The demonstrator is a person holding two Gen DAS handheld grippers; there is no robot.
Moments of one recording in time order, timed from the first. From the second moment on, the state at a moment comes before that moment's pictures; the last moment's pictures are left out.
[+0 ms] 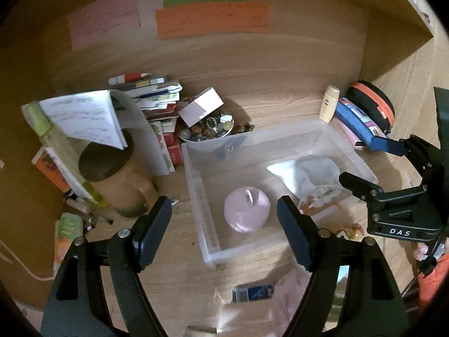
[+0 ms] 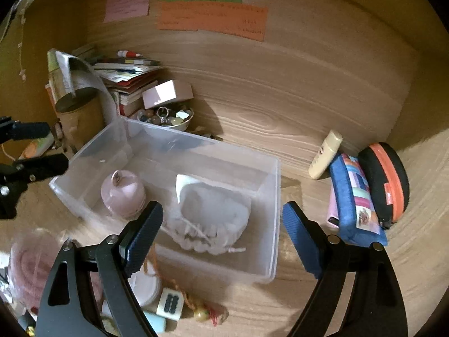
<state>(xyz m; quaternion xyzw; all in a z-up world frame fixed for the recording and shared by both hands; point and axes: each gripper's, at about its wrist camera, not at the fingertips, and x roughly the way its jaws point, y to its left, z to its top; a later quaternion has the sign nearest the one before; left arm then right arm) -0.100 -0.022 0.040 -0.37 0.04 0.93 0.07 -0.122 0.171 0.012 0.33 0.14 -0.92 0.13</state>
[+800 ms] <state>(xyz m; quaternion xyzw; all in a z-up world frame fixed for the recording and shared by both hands) 0.007 -0.079 0.007 -0.39 0.01 0.92 0.02 -0.044 0.200 -0.009 0.35 0.12 -0.92 0.13</state>
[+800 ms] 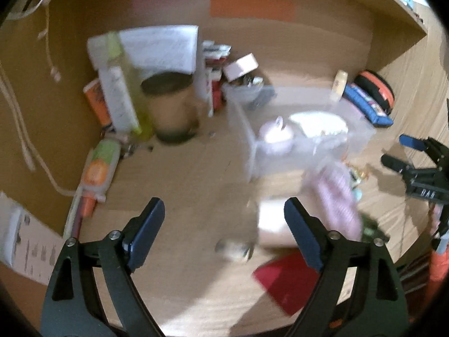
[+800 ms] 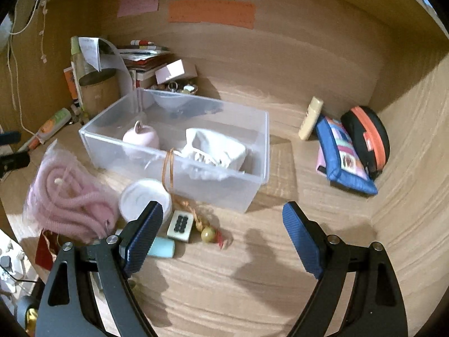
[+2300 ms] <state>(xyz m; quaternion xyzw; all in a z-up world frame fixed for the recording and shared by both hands) 0.004 -0.093 -0.058 -0.44 -0.01 0.90 0.01 0.004 0.166 -0.056 0.41 0.10 -0.88 0.23</state>
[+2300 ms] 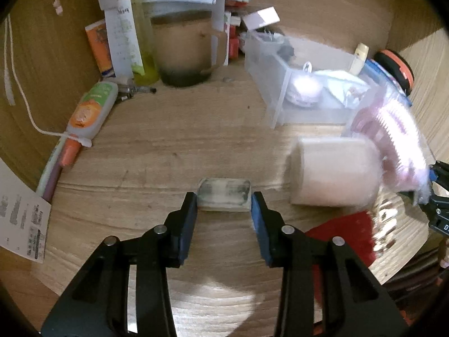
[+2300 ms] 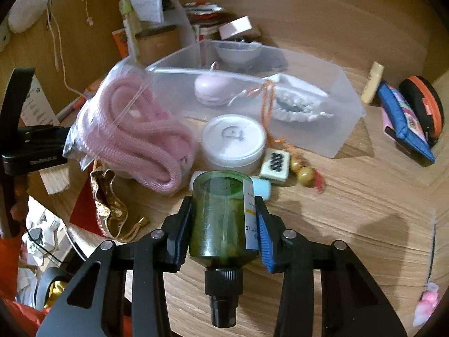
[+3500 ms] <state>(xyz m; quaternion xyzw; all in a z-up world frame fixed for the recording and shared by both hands) -0.048 -0.018 0.059 -0.32 0.02 0.95 0.06 -0.096 0.191 0.037 0.29 0.09 -0.94 0.18</state>
